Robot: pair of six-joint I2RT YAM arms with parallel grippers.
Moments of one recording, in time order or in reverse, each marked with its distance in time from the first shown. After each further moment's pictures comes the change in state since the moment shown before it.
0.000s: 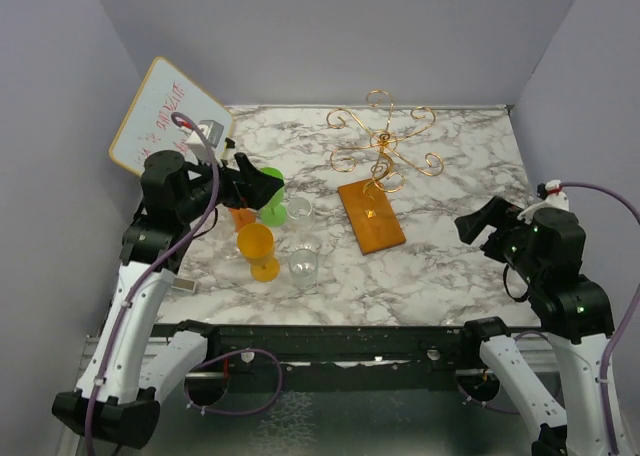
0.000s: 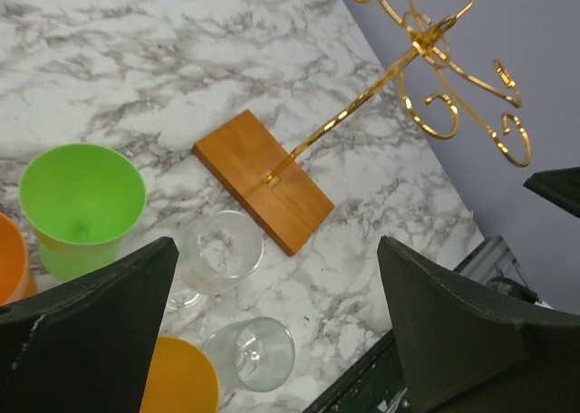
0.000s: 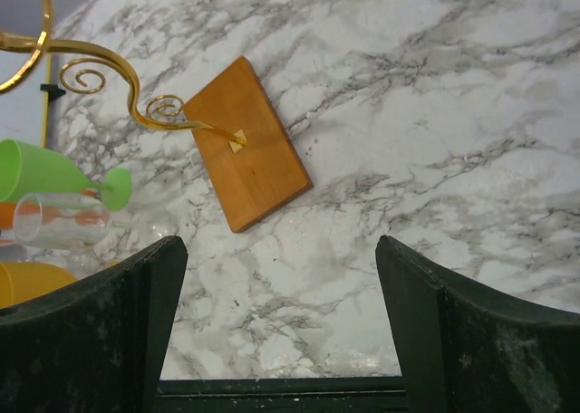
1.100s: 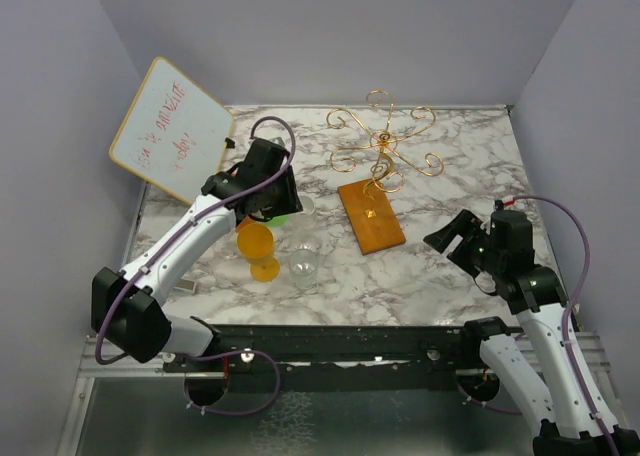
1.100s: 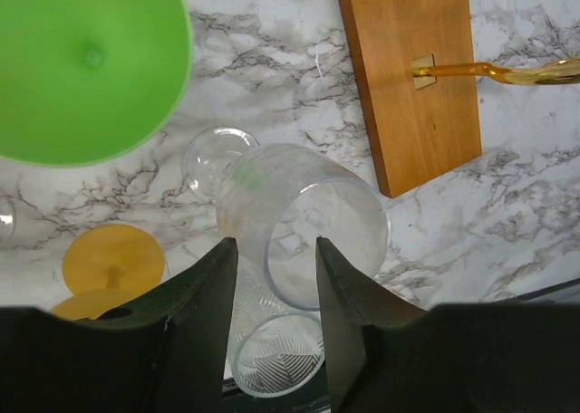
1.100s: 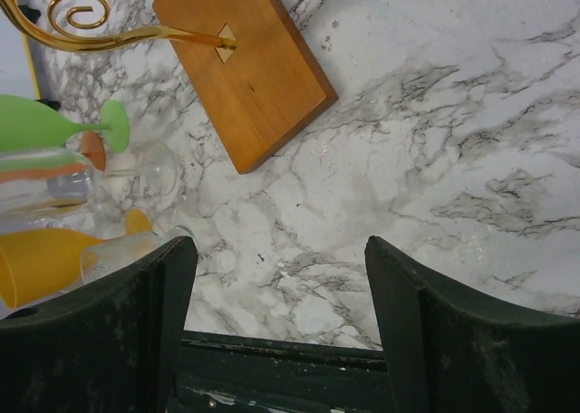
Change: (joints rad) left arm -0.314 0.489 0.106 -0.303 -0.436 -0.224; right arm 0.000 0.040 -0.376 0.181 -0.221 0.221
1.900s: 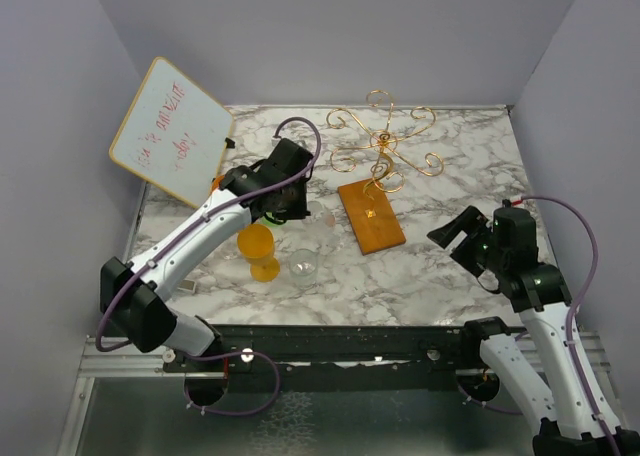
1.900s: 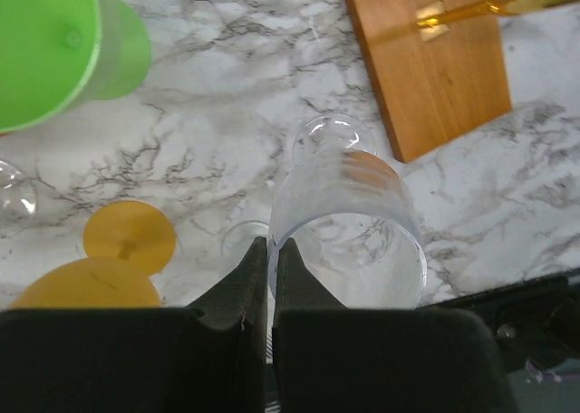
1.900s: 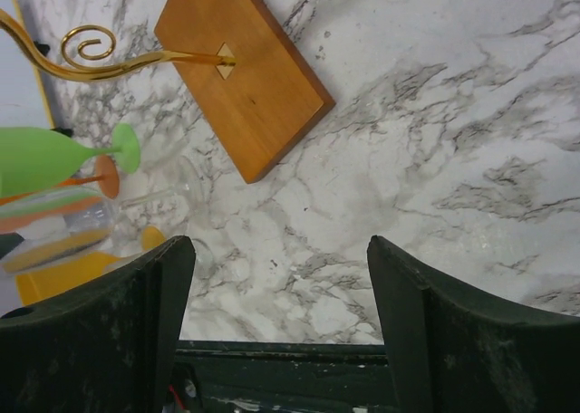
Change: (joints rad) left arm -0.133 0.130 0.184 -0.181 -0.153 0.050; right arm 0.000 0.014 0.053 -0.048 0.066 0.044
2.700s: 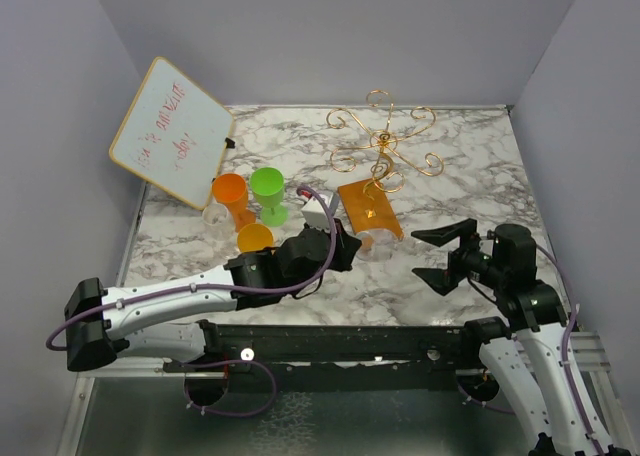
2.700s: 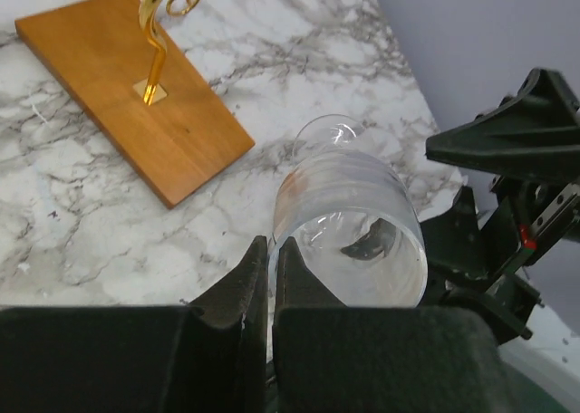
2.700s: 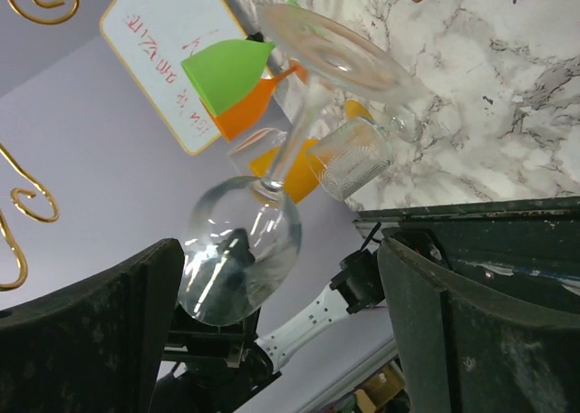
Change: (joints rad) left arm -0.573 -0.341 -0.478 0.723 -0.349 -0.159; right arm 0.000 -0.154 -0.145 0.090 -0.430 0.747
